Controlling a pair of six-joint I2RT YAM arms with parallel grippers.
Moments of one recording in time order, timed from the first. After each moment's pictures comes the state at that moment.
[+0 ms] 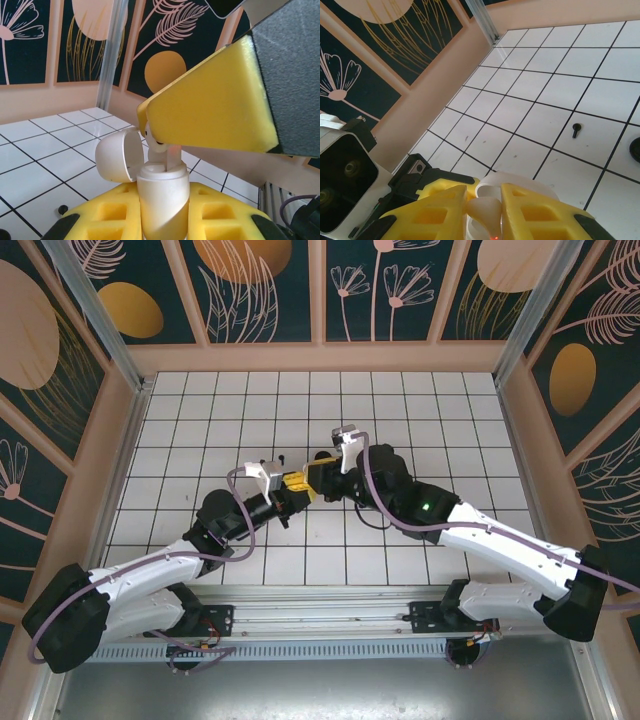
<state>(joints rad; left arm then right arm) -0.78 1.08 0.40 0.80 0.31 -0.32 1.01 1.15 1.03 -0.22 0.06 0.55</state>
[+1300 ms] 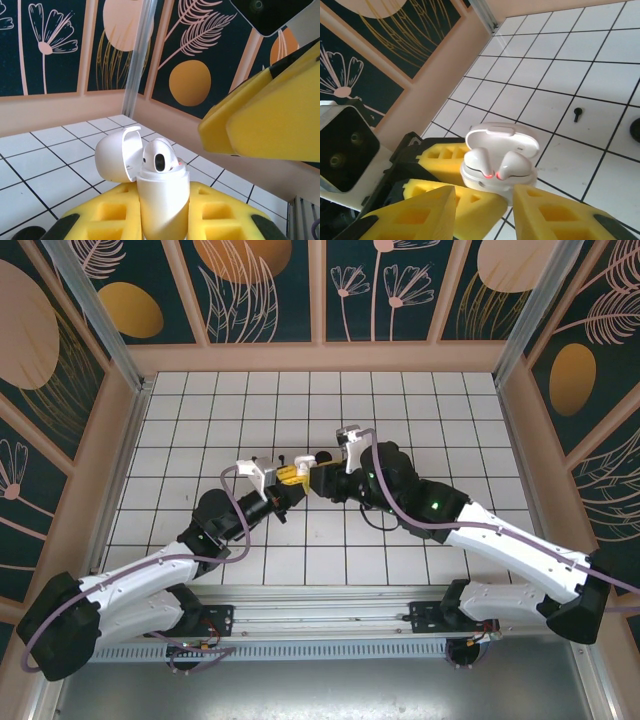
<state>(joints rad) -0.78 1.02 0.41 0.72 0.20 -0.29 1.02 1.12 1.09 -0.35 0.06 0.60</state>
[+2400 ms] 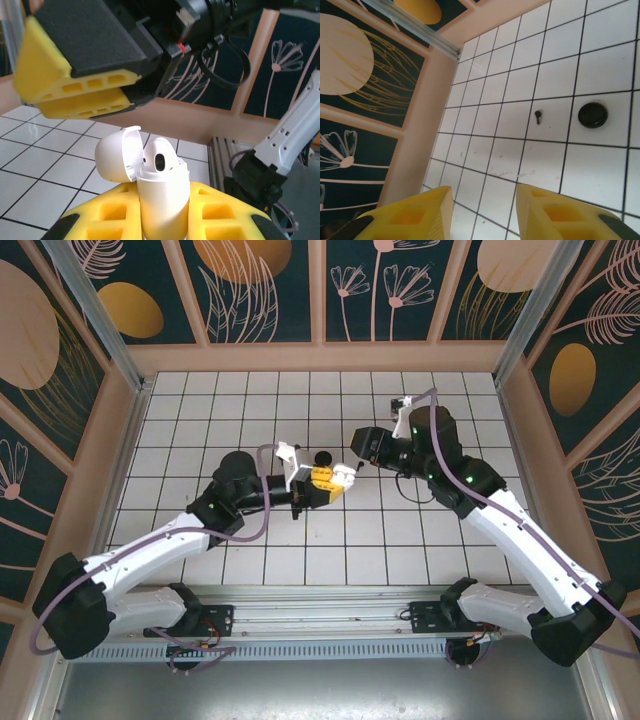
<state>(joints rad) -0.78 1.20 0.76 0.41 0.68 -0.12 0.63 1.09 1.17 -0.50 -0.23 0.78</state>
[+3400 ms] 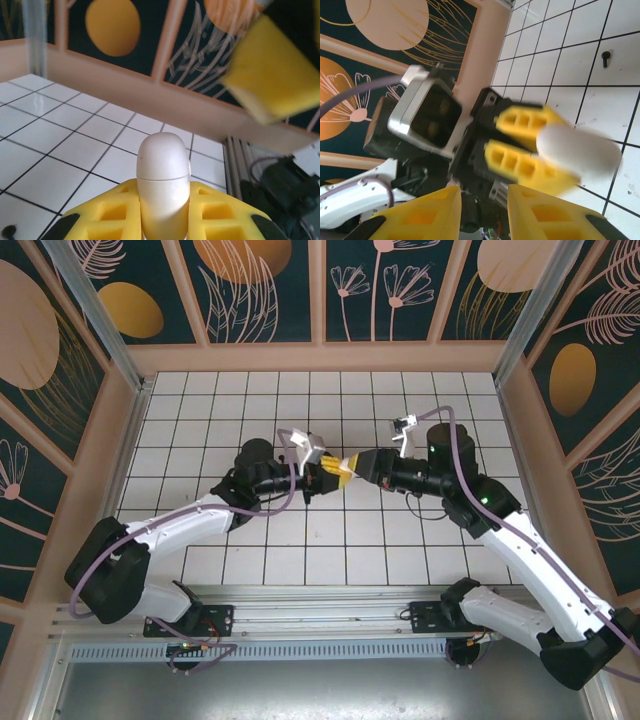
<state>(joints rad) -0.70 1.42 0.79 0.56 0.68 -0.26 0.60 0.93 1.03 -0.46 -0.52 0.89</state>
